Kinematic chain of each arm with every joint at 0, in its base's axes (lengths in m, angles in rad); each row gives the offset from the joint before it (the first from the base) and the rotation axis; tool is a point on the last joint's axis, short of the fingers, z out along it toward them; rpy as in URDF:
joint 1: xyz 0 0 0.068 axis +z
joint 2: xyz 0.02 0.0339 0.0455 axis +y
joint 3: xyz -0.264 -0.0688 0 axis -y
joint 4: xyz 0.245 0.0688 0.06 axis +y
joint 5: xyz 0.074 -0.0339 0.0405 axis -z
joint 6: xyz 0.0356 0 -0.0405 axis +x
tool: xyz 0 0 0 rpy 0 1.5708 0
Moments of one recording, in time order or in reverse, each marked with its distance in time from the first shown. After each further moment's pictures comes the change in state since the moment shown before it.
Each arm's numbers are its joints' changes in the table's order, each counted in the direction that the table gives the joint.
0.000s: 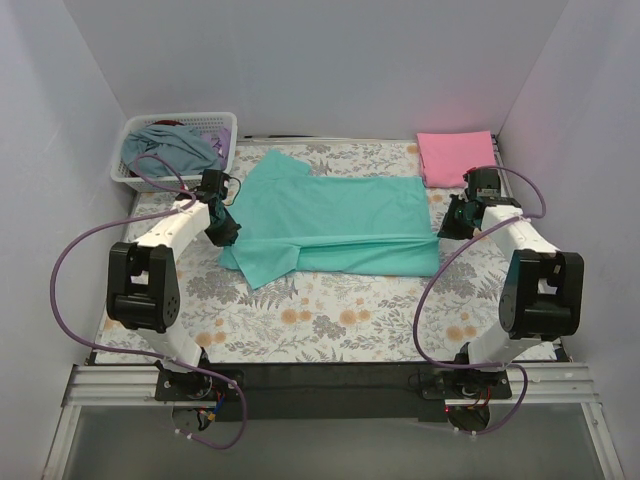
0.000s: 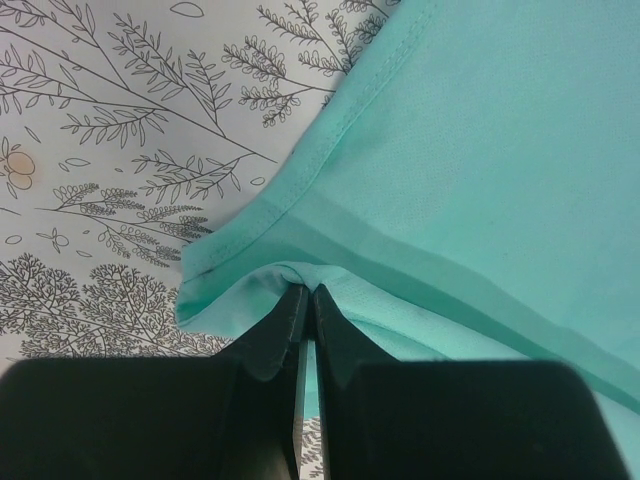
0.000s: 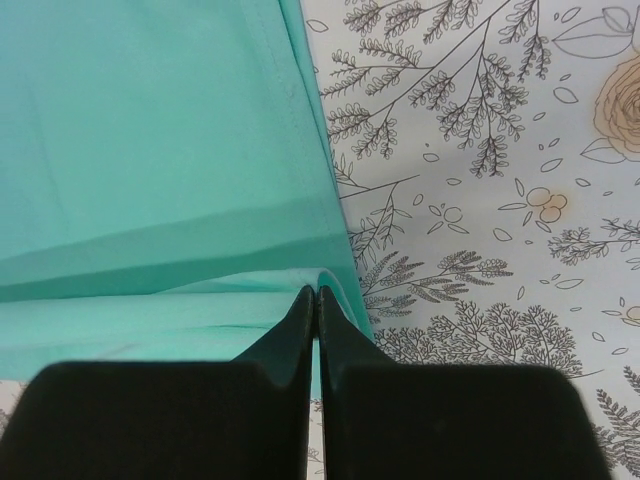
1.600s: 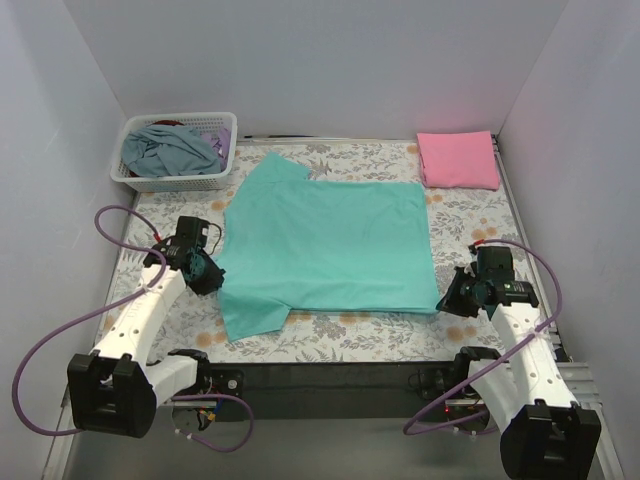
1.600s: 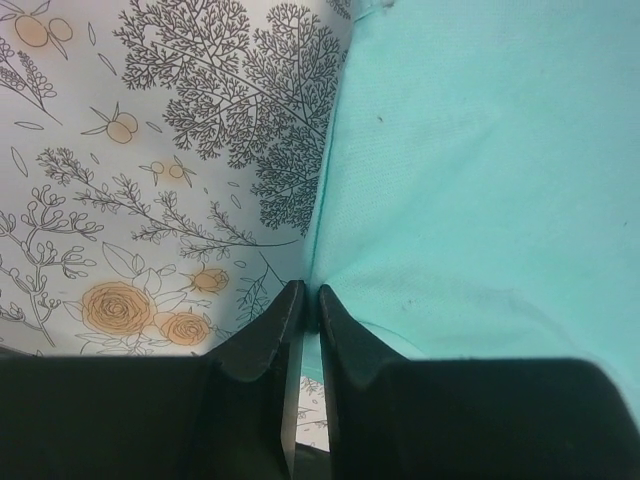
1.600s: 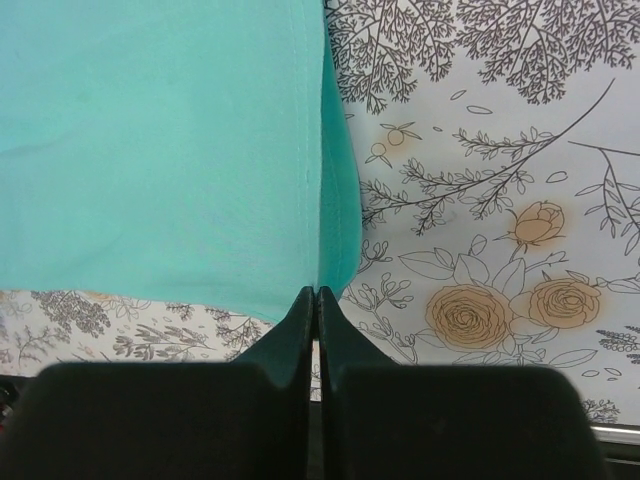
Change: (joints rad) left arm 0.006 -0.595 -0.383 0.206 0.030 -0.089; right arm -0.001 -0.799 -0.544 0.320 -0.095 0.056
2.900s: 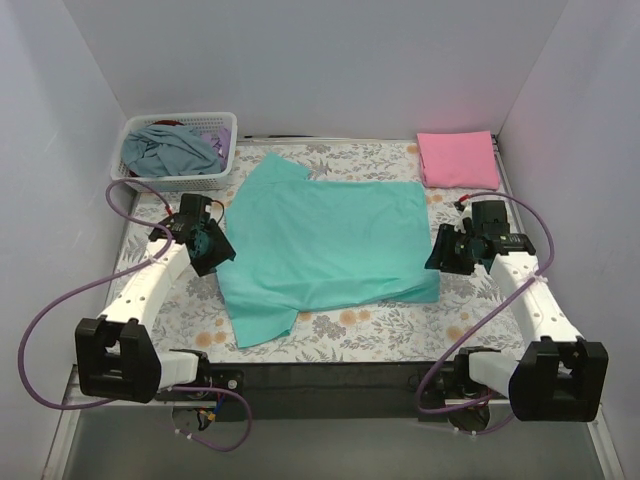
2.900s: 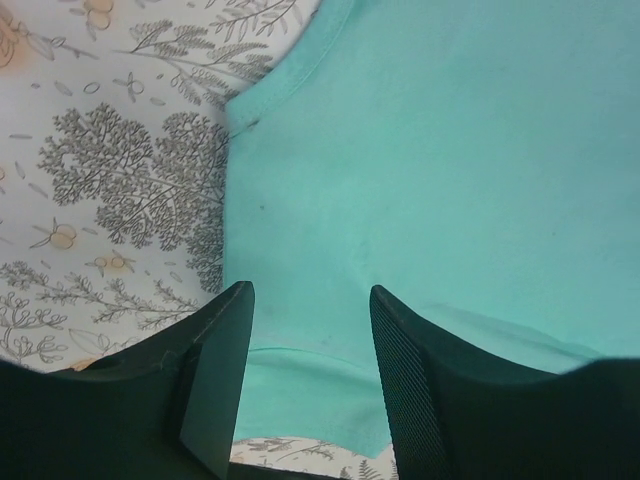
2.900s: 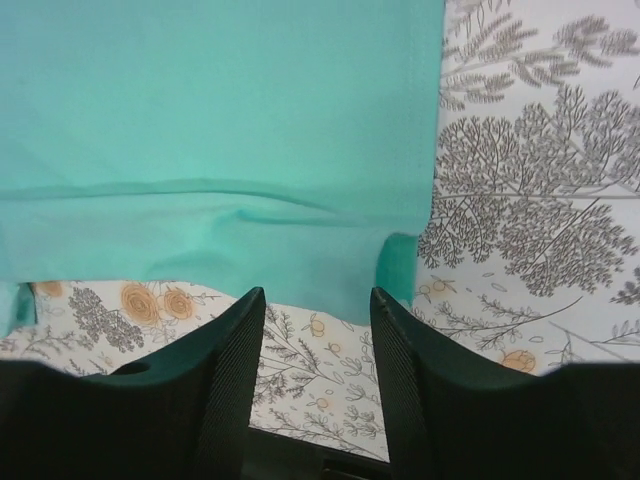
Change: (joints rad) left arm 0.005 0.166 0.139 -0.086 0.050 0.147; right arm 0.052 0.357 0.296 -0.096 -0.050 -0.148
